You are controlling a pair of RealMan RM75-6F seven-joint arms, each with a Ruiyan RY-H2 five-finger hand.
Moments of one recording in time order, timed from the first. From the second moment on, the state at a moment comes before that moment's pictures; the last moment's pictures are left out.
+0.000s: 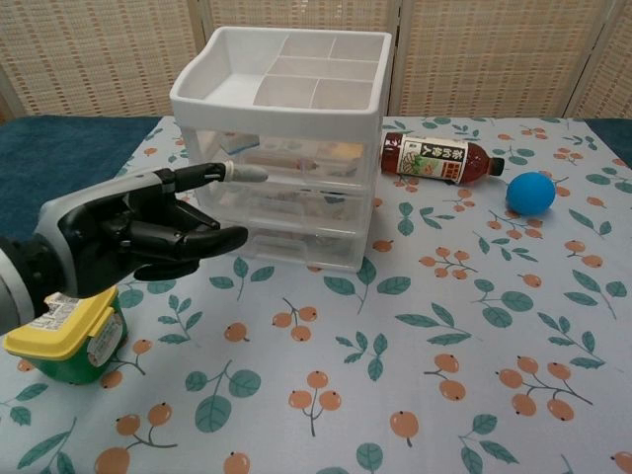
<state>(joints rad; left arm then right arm) -0.49 -1.57 -0.17 -1.83 1.27 1.00 -0.59 0.04 -1.09 0.04 -1.63 -1.58 1.56 0.08</state>
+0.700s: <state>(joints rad) -0.52 -1.77 -0.30 -1.74 1.02 0.91 -0.73 0.04 -1.09 0.04 -1.63 -1.58 1.55 0.08</state>
